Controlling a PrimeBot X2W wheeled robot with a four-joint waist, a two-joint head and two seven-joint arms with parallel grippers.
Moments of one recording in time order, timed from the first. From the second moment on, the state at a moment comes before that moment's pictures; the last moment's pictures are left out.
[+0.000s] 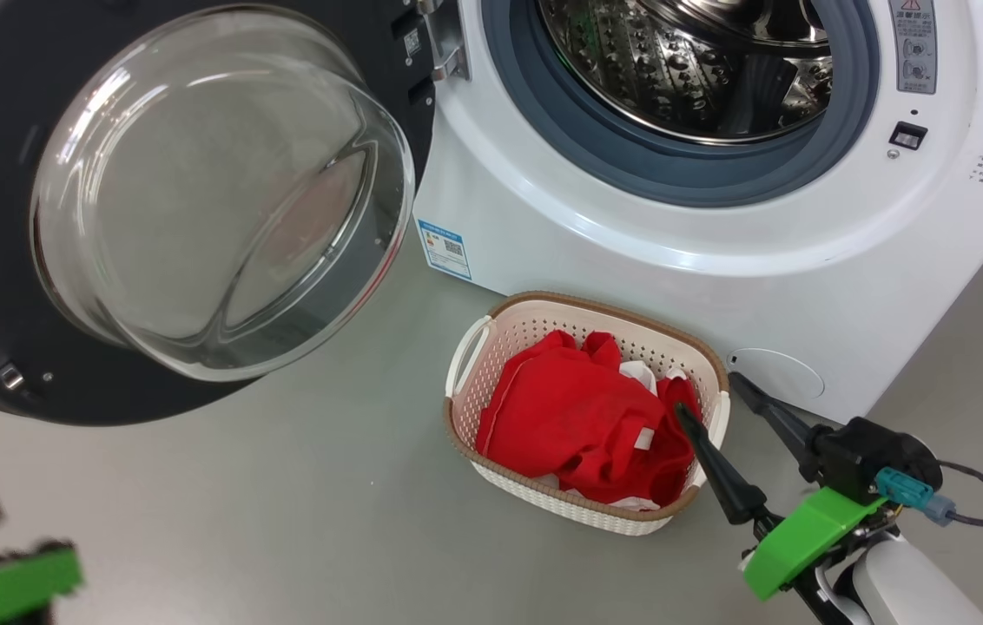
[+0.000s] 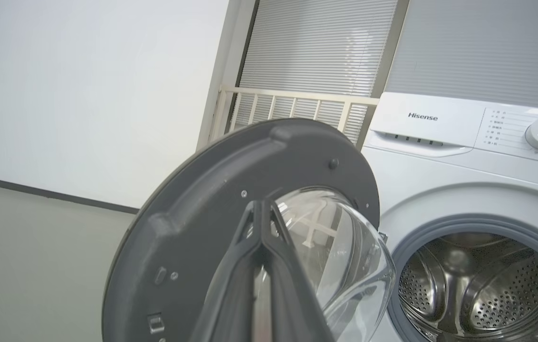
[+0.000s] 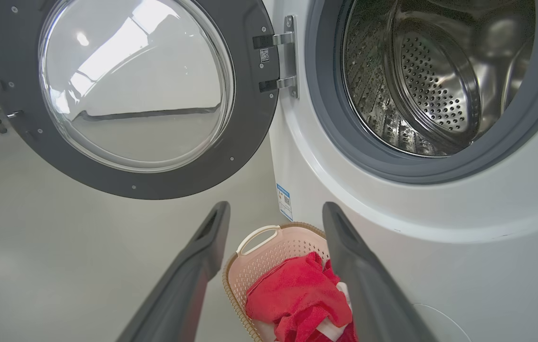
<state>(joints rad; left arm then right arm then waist) -0.06 0.03 0.23 -0.10 -0.49 -0.10 -0.25 -0.28 -0.29 0.36 0.32 0.35 0.13 -0.25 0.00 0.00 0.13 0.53</state>
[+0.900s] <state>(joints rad) -0.83 0.50 0.30 0.78 -1.12 -0.13 0.09 -0.22 -0.28 0.30 0.30 0.33 0.13 -0.25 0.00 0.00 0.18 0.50</state>
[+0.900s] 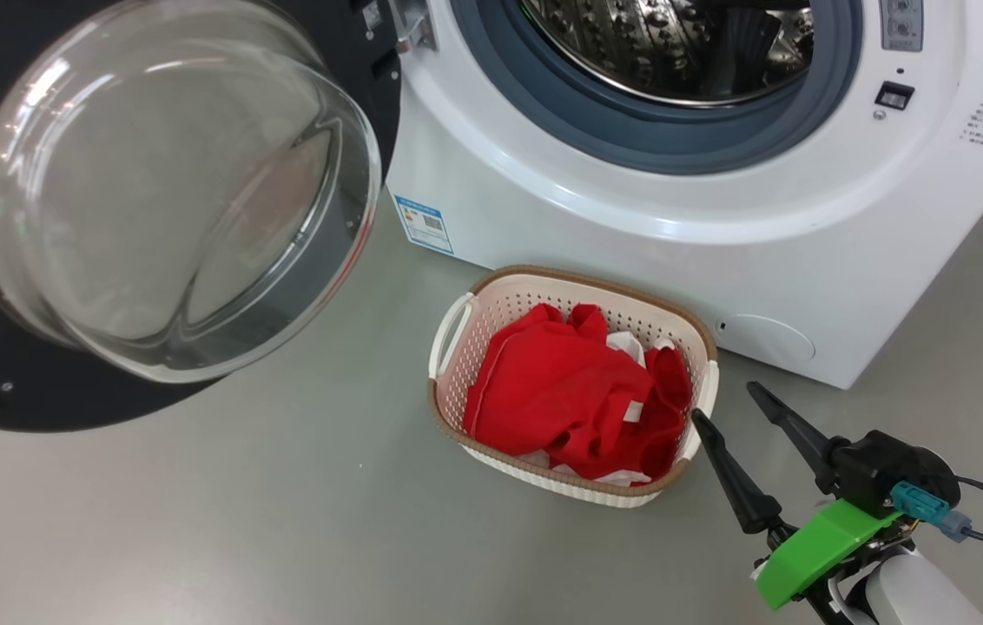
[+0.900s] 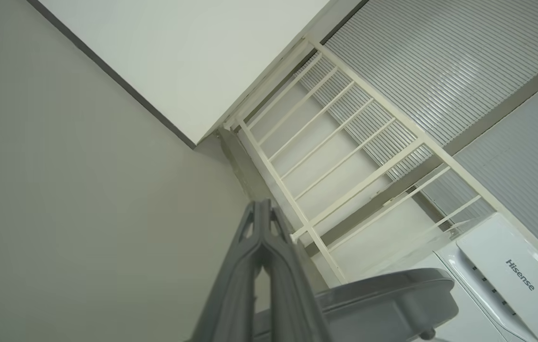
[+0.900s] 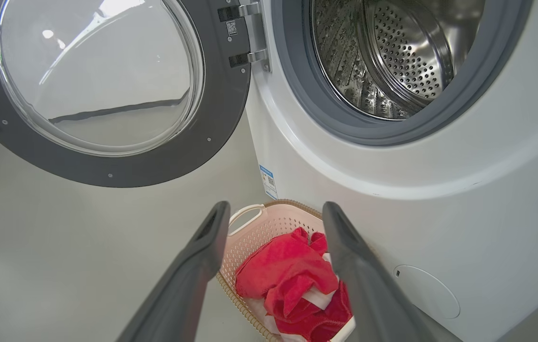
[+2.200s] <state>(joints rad) -0.77 0.59 0.15 0.72 -1.32 -0.13 0.87 -0.25 -0.29 0.29 0.29 0.31 0.13 -0.25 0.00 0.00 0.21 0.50</state>
